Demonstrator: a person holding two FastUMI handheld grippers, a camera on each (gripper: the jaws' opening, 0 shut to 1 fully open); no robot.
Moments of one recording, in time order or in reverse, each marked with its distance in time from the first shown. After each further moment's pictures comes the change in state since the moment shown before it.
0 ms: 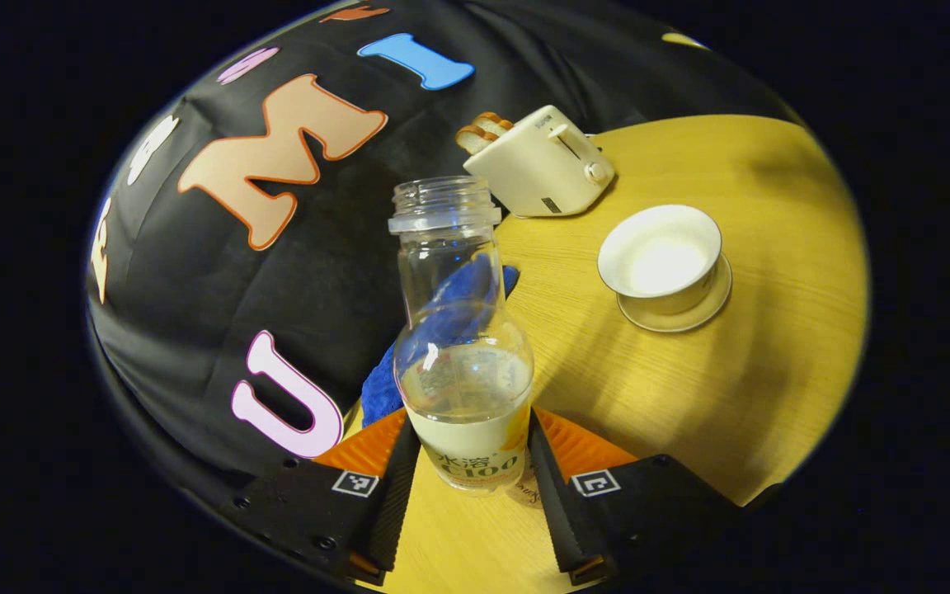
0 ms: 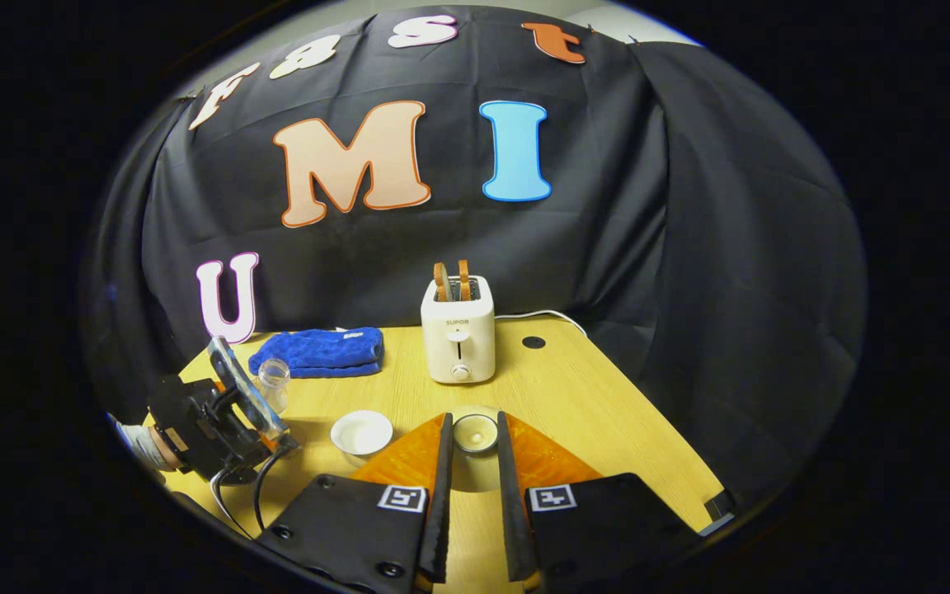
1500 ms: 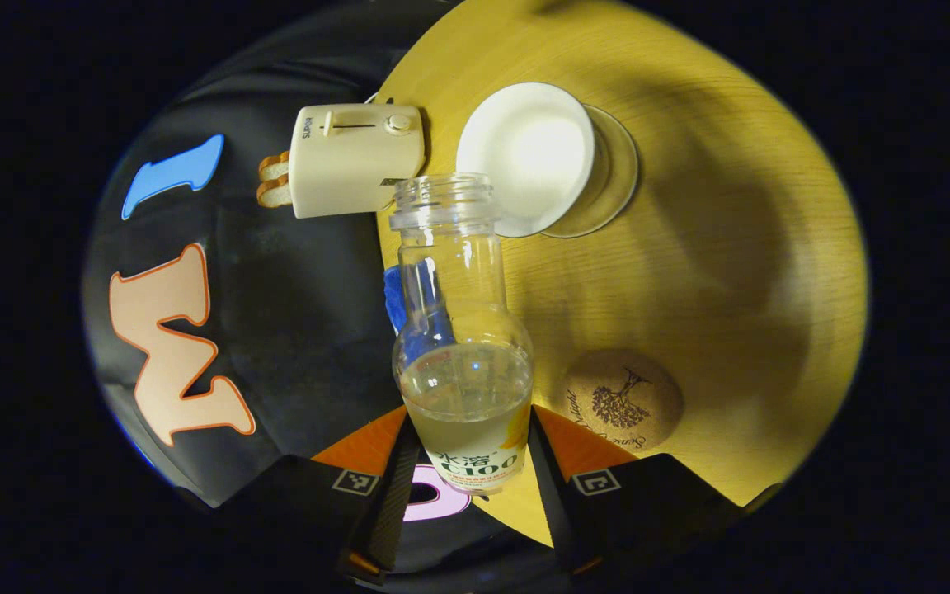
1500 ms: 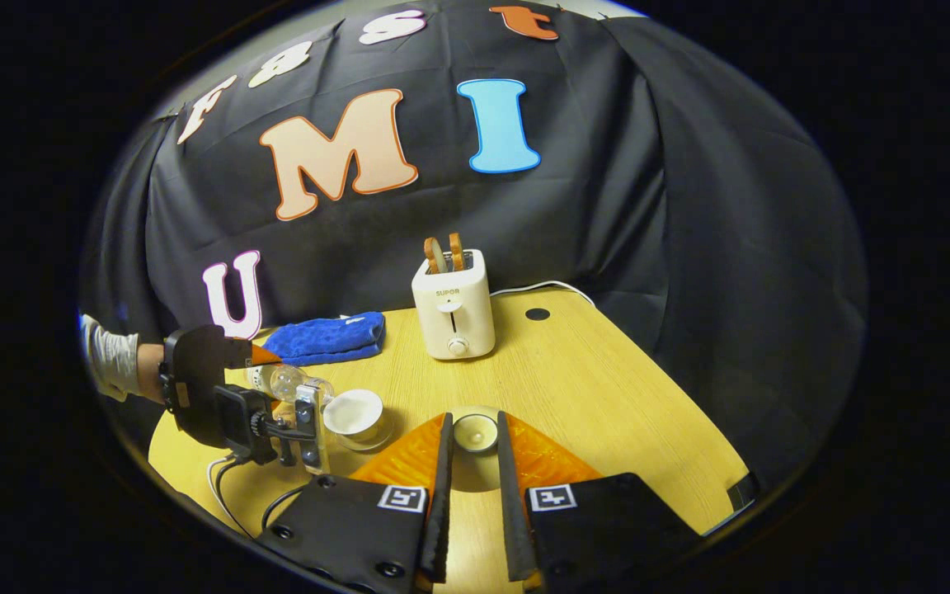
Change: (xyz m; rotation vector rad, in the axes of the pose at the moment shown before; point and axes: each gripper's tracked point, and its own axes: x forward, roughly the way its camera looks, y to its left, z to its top) left arm 0.016 0.005 0.011 0.813 0.197 -0.160; right arm 0.014 -0.022 -0.041 0.069 0.062 0.062
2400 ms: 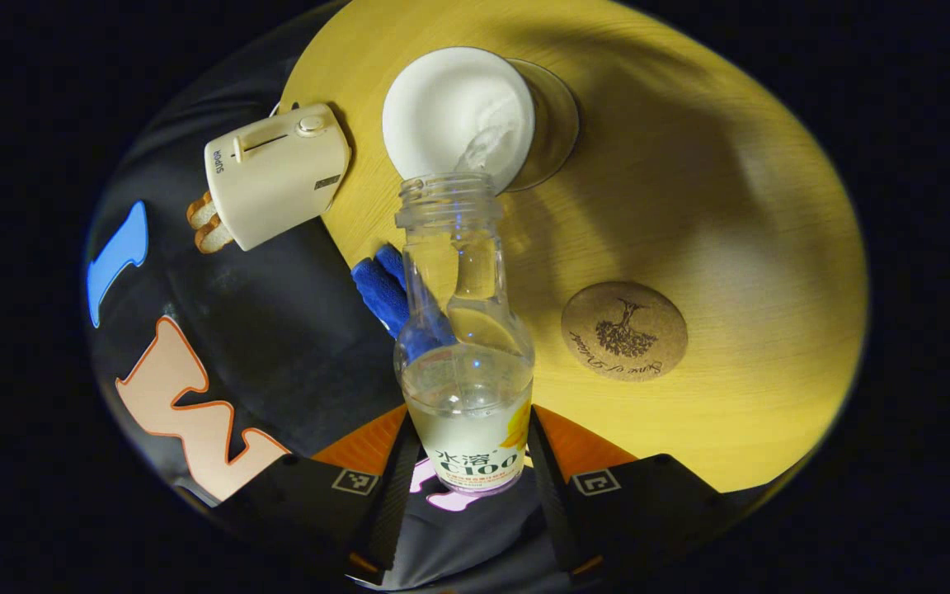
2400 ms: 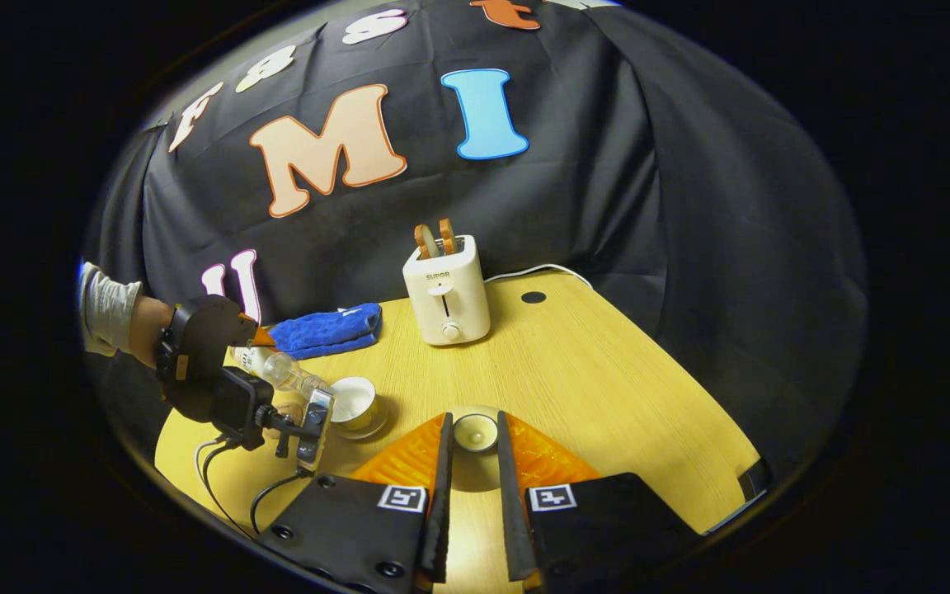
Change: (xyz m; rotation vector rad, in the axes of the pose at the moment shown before) left arm -0.011 0.019 -0.014 0.305 0.192 -0.082; right arm 0.003 -0.013 -0.021 0.047 0.030 0.011
